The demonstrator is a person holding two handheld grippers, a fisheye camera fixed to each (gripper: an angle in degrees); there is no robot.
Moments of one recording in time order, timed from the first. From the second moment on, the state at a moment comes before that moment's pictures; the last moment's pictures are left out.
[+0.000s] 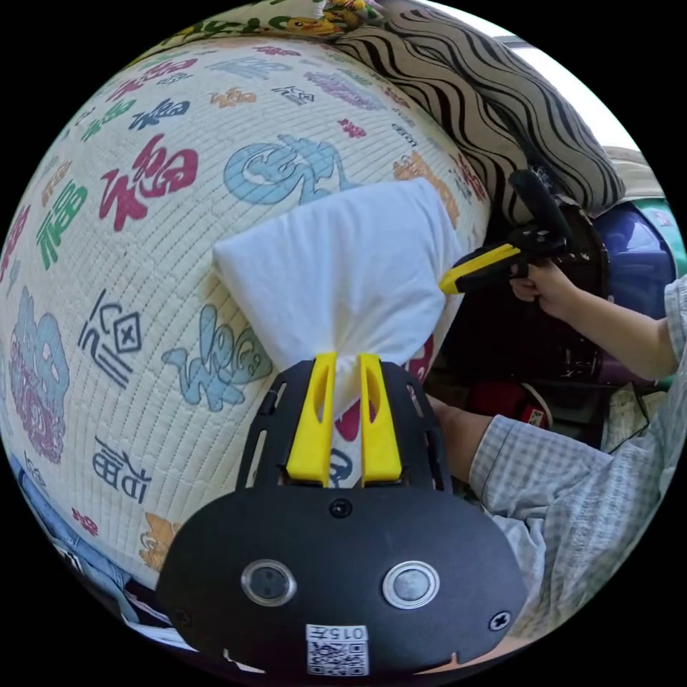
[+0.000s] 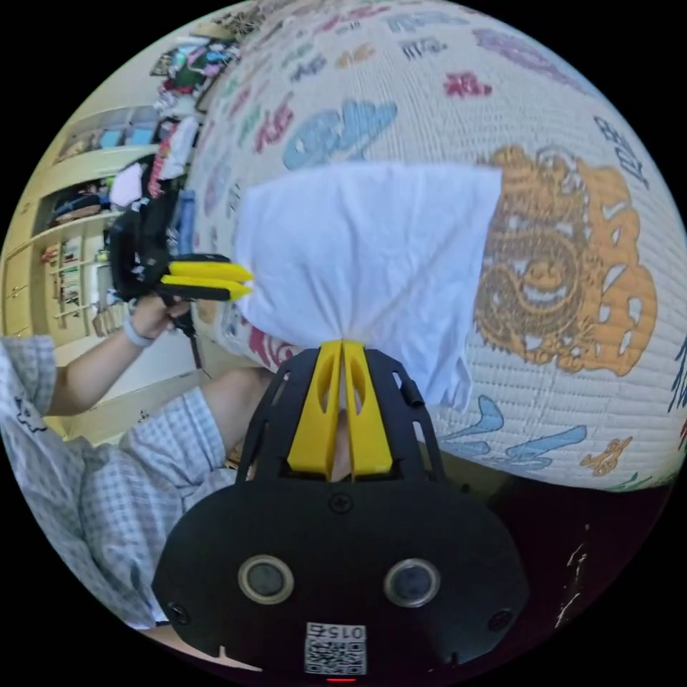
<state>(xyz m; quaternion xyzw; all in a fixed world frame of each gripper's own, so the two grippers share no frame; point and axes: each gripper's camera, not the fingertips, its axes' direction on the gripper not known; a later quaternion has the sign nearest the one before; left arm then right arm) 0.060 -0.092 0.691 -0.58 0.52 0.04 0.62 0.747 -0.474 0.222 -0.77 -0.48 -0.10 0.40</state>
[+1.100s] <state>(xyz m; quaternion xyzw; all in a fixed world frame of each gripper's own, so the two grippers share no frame) 0.140 -0.032 0.812 -0.63 0.51 -0.15 0.57 0.803 -0.461 0.289 -0.81 -0.40 0.02 0.43</state>
